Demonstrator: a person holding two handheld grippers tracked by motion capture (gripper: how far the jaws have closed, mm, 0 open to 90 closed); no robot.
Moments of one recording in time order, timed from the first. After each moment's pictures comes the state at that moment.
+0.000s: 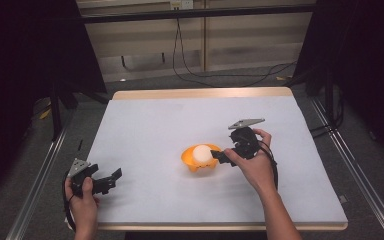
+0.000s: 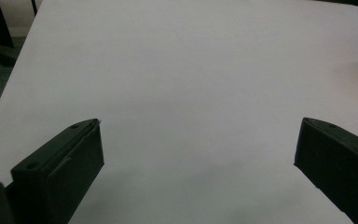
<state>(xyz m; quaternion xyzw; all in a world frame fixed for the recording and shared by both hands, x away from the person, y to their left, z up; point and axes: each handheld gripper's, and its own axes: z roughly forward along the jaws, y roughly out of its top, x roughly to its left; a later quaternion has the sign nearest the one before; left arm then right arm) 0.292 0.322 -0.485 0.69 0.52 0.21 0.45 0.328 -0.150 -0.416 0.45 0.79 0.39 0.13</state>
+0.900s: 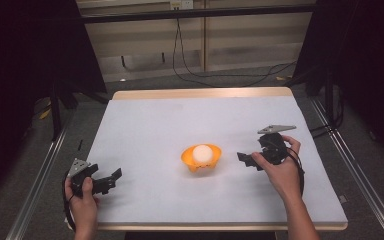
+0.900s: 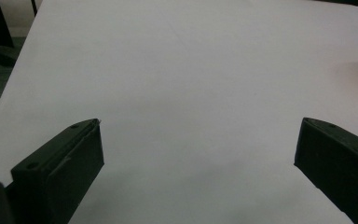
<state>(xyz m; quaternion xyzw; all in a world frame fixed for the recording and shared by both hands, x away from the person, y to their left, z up) 0.292 0.322 -0.485 0.69 0.52 0.21 0.46 0.308 -0.220 -0.429 0.50 0.76 0.37 0.16</state>
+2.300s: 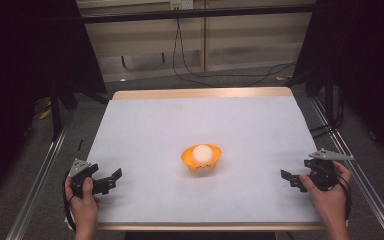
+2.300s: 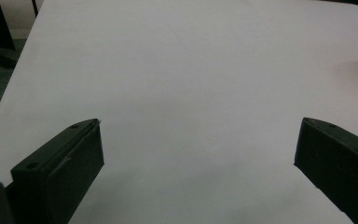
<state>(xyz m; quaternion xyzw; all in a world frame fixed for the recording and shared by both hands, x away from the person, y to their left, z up) 0.291 0.321 -0.485 0.69 0.52 0.21 0.45 0.239 -0.332 -0.469 0.56 0.71 0.38 0.19</state>
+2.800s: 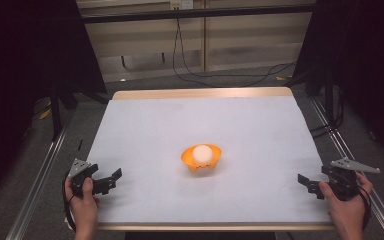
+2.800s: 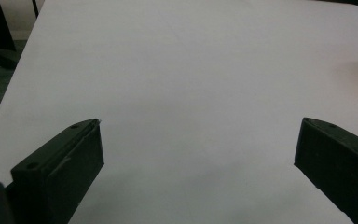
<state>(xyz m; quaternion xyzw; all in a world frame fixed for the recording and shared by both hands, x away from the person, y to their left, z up) 0.291 0.321 -0.485 0.69 0.52 0.22 0.45 0.210 -0.372 -0.478 0.58 0.68 0.40 0.22</state>
